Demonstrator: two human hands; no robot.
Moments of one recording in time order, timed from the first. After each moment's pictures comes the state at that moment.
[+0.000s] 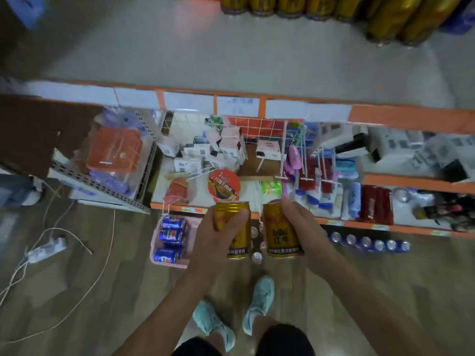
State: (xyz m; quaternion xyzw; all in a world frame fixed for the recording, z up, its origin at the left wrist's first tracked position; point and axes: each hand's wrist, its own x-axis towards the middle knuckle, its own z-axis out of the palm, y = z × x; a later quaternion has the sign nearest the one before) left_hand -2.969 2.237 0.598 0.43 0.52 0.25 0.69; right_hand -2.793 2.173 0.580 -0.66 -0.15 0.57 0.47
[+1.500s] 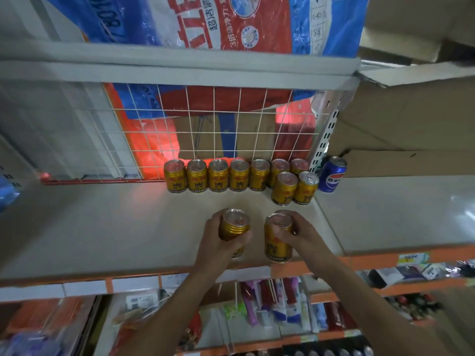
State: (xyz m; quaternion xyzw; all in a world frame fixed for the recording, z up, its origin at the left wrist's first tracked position) left_hand -2.759 2.420 0.708 0.66 0.35 0.29 0.60; right_hand -2.578 2.292 0.732 -0.70 -0.34 0.34 0.53
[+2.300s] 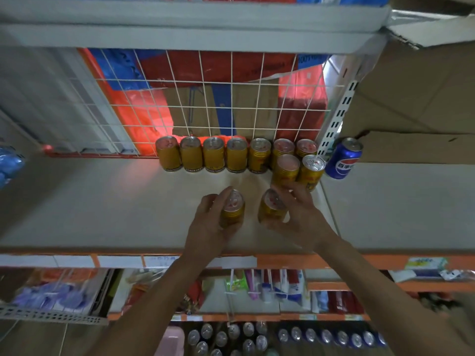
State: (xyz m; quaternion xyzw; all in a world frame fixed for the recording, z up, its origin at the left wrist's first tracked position) left_hand -2.730 2.426 0.682 0.84 0.36 0.27 0.31; right_hand -2.512 2.311 0.711 -0.74 -0.61 0.09 0.28
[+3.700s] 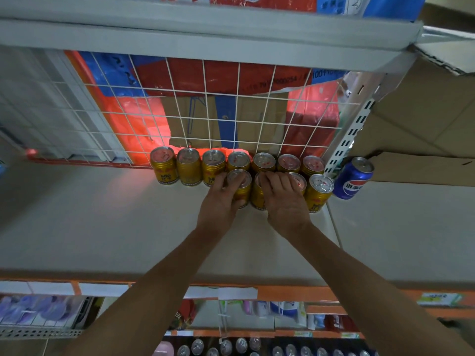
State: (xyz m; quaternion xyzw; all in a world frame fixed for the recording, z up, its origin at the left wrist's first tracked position) left_hand -2.653 2.510 0.683 0.87 0.34 0.27 0.22; right_hand -2.500 2.410 0.714 -0.76 -0.64 -0.15 0.04
